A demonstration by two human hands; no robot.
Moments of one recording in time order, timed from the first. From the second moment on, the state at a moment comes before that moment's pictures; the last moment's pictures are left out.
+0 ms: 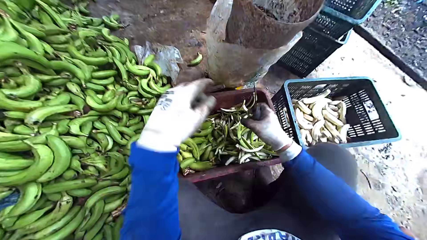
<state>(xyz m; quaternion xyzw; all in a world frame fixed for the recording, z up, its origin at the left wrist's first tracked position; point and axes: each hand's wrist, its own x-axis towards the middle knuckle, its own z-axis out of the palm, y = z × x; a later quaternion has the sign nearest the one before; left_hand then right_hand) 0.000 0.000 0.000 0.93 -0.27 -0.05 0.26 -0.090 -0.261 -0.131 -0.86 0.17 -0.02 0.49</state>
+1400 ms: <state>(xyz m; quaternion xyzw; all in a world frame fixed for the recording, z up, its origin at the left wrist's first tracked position) 0.004 -0.050 -0.063 0.81 -0.34 -0.23 0.42 -0.092 -0.283 -0.037 -0.83 0.02 -0.04 0.56</state>
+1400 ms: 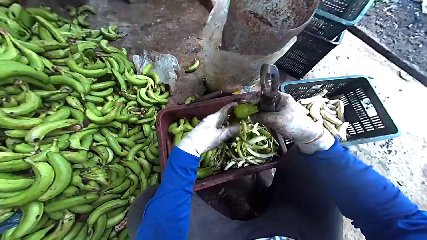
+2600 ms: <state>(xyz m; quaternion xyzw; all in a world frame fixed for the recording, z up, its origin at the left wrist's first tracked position) -0.010 -0.071 -0.076 0.52 0.06 -0.14 0.84 -0.102 -0.244 -0.107 -0.90 -0.14 -0.12 0.40</state>
